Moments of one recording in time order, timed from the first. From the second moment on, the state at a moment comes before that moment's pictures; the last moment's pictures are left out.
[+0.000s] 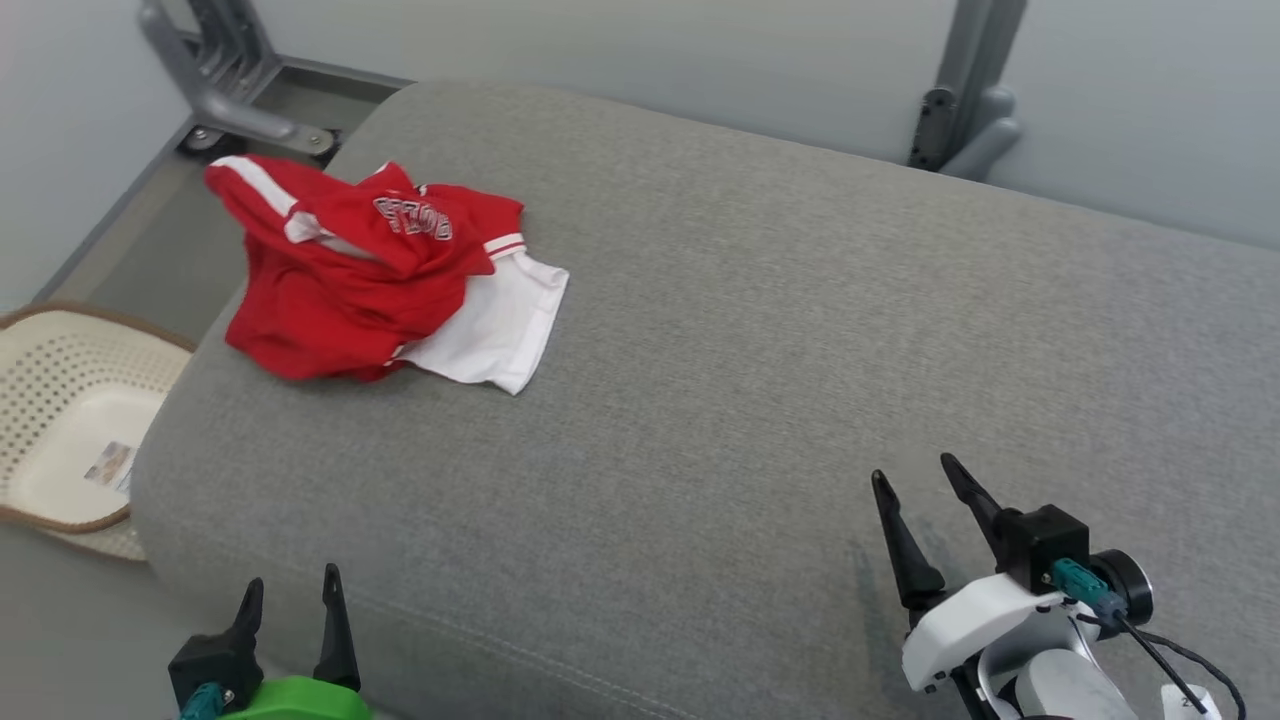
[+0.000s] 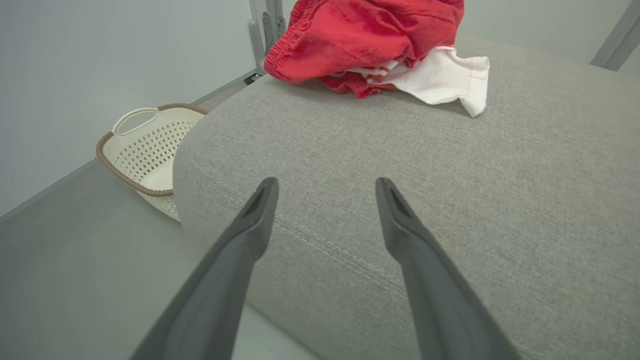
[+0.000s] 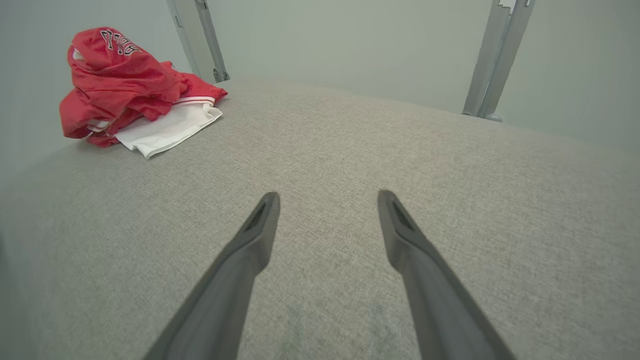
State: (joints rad) left arm -0.05 0.05 0.07 0.50 -0.15 -0.05 -0.26; right arm -0.13 -0.08 0.15 0.39 0.13 0.13 -0.26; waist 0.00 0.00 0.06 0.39
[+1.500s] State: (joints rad) left arm -0.70 0.36 -0.17 0.83 -0.66 -0.13 -0.26; right arm -0.22 -0.26 0.19 0.32 0.17 0.13 -0.26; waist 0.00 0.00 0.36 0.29
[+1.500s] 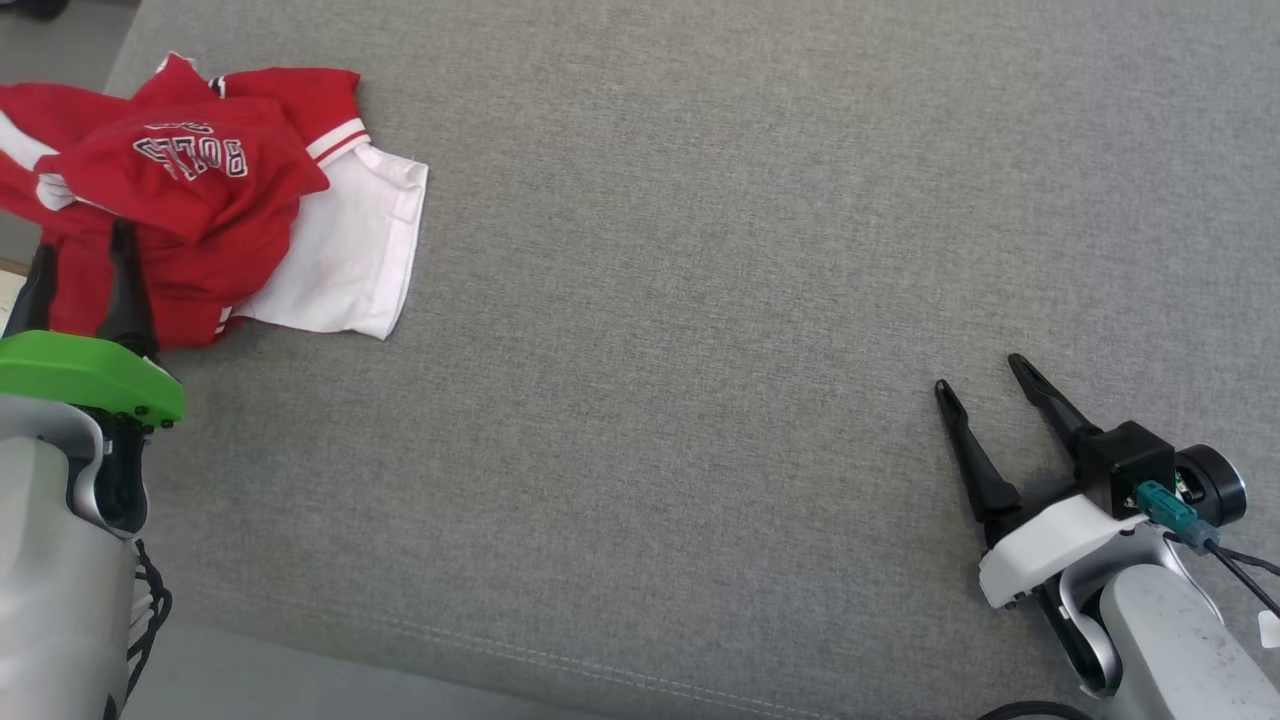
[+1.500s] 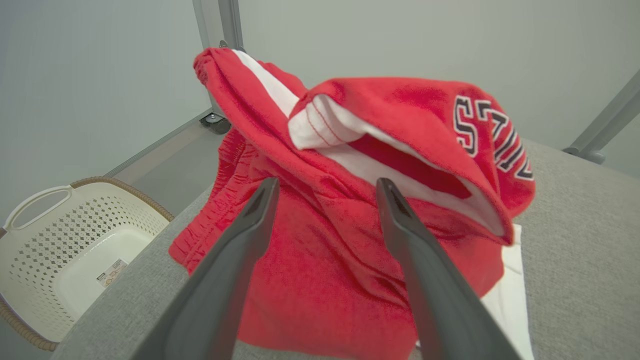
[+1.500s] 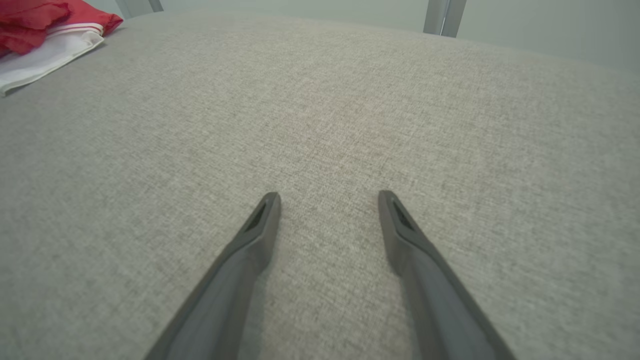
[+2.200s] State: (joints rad) left arm -0.76 0.33 -0.01 0.63 -0.45 -0.13 -0.26; right arm -0.25 -0.19 0.20 0.35 0.19 0.13 -0.27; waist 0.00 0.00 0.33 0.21
